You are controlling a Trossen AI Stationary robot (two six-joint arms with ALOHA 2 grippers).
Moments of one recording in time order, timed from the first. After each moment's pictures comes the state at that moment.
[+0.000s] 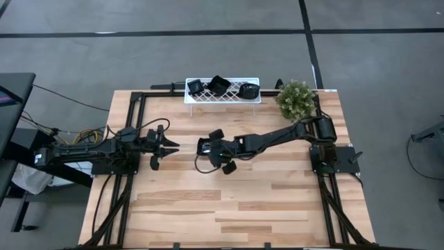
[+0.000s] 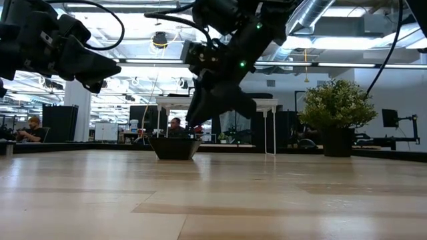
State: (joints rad) left arm 0.18 0.50 0.01 0.26 0.22 -0.09; right arm 0.05 1.95 1.35 -0.25 0.26 -0.60
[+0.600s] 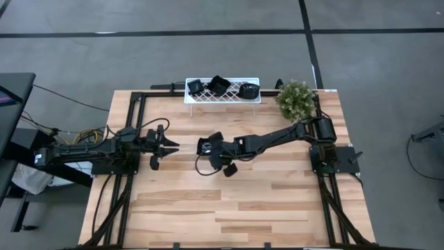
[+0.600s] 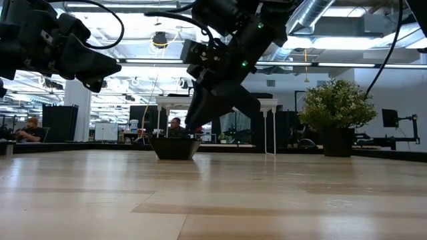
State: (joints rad) left arm 0.18 0.50 0.01 0.27 0.22 -0.09; right arm 0.06 1.95 1.35 -0.26 0.20 -0.59
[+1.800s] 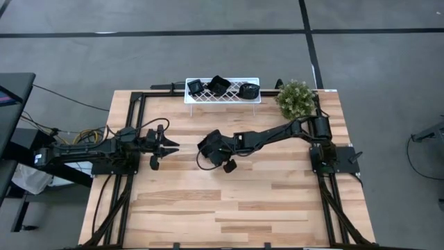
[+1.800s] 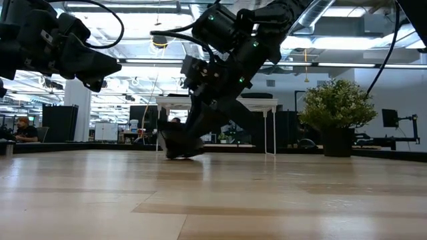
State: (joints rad) left arm 0.18 0.50 0.01 0.28 0.22 -0.09; right arm 0.00 1.99 1.31 -0.16 0.10 -0.69
